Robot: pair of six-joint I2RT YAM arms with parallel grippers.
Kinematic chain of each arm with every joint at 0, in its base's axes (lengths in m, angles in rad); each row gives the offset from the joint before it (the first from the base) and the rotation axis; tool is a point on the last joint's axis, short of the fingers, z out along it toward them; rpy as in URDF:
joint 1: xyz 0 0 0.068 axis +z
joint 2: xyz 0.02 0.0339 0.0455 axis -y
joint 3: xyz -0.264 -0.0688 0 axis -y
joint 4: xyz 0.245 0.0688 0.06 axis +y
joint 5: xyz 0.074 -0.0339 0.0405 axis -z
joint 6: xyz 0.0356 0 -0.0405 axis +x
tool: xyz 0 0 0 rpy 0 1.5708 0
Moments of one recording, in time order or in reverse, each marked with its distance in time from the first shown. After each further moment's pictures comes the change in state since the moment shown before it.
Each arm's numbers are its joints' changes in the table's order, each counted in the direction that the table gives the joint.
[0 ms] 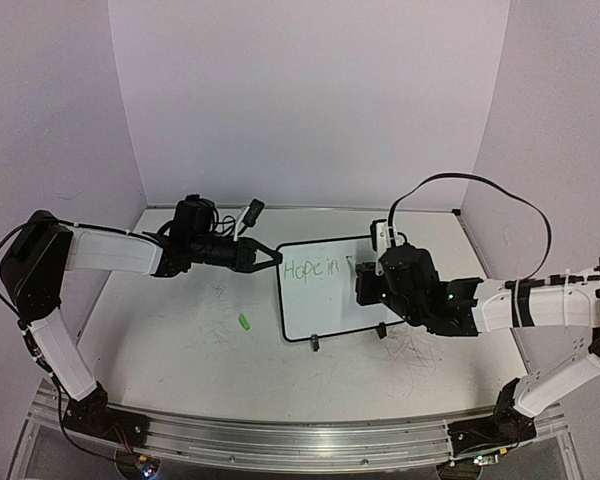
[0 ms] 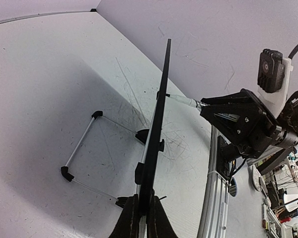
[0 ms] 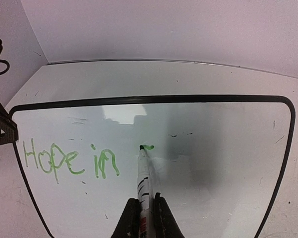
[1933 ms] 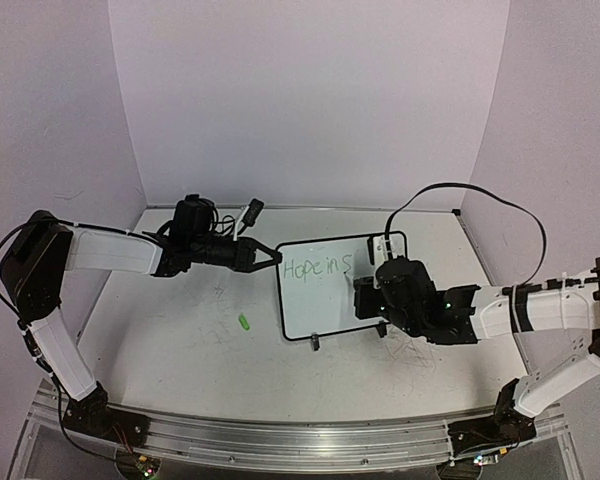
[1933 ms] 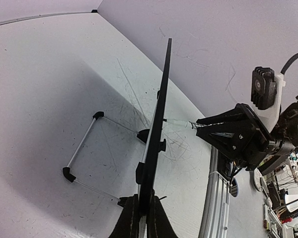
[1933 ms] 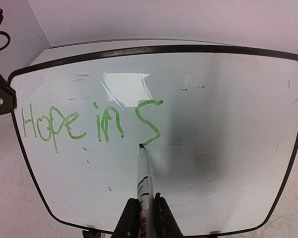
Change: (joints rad) left arm 0.001 0.000 0.000 -0.001 -0.002 0.002; right arm 0.037 -0.004 -0.035 0.041 -0.018 0.070
